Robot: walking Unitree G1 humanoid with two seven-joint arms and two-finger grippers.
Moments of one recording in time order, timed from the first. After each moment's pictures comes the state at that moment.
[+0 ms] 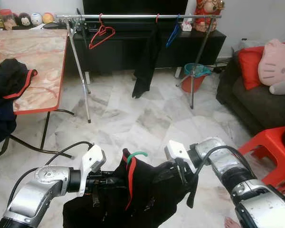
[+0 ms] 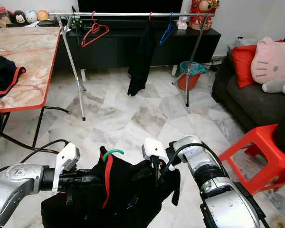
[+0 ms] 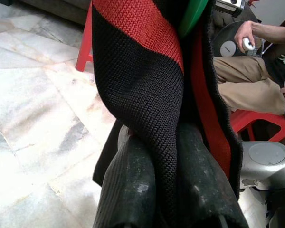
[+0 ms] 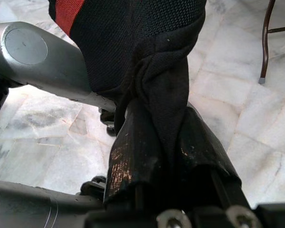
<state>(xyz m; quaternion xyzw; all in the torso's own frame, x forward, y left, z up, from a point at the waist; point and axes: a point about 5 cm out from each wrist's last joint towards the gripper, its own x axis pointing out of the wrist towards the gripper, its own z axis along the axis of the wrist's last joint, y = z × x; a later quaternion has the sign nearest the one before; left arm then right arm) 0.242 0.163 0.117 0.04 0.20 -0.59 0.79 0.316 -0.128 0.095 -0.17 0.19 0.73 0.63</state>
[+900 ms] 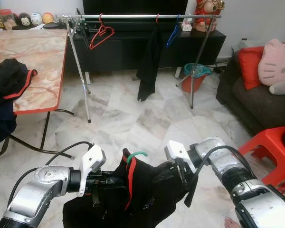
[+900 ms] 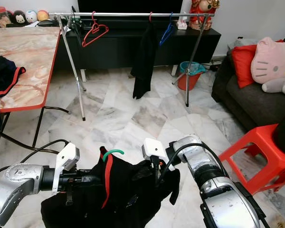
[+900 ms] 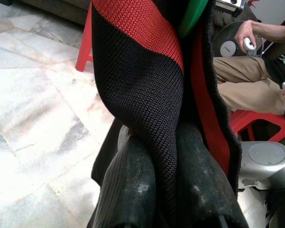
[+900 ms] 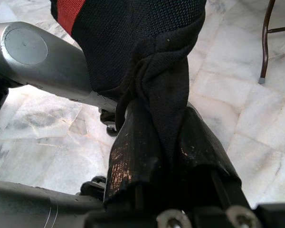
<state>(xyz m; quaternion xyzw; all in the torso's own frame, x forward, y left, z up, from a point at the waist) 0.242 0.163 0.117 0.04 0.20 -0.59 0.79 0.316 -0.128 0.095 -0.17 0.19 0.73 0.63</state>
